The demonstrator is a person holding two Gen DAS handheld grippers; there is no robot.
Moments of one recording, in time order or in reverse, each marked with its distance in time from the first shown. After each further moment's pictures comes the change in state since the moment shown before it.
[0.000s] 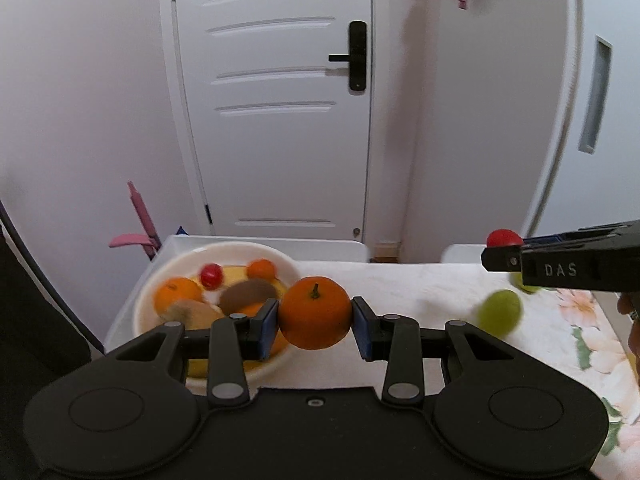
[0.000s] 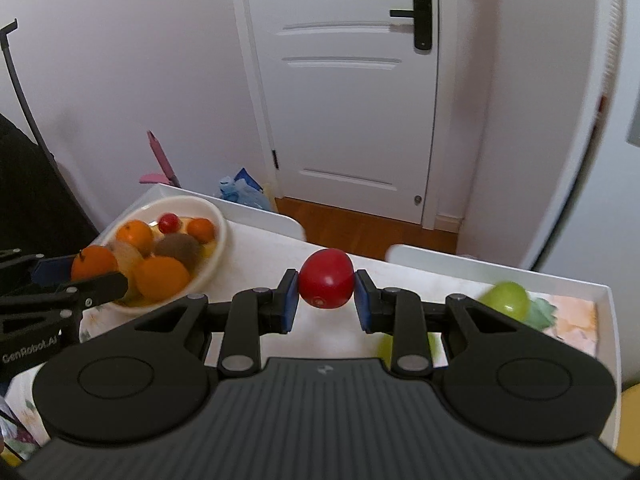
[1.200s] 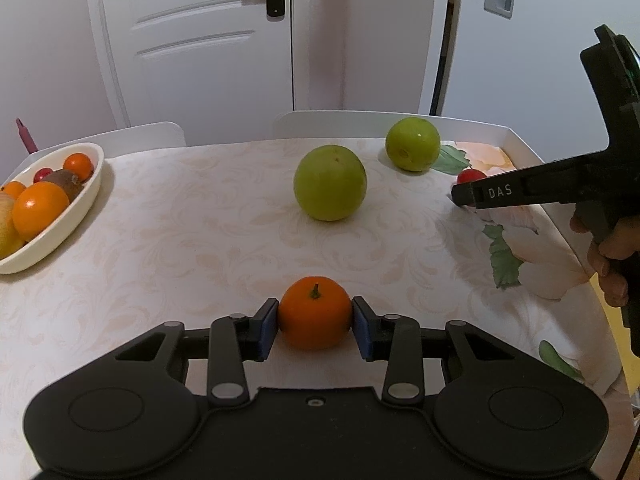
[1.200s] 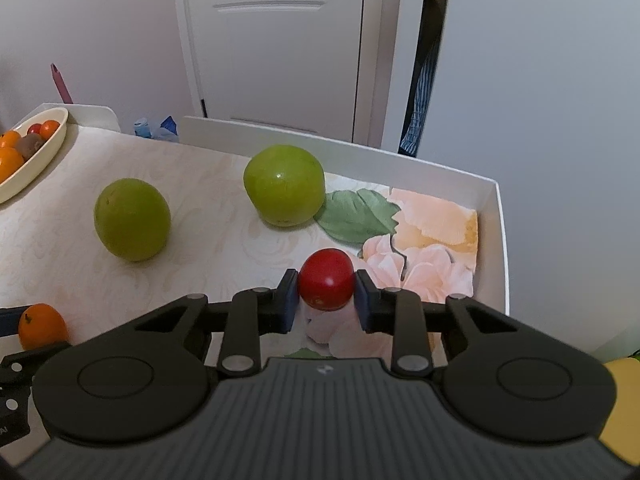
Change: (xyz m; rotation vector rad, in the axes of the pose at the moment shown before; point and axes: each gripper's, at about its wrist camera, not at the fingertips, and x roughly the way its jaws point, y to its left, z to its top) left arm 0.065 -0.180 -0.091 0.048 0.156 -0.094; right arm 0.038 -0.191 -0.098 -0.035 0.091 -0.138
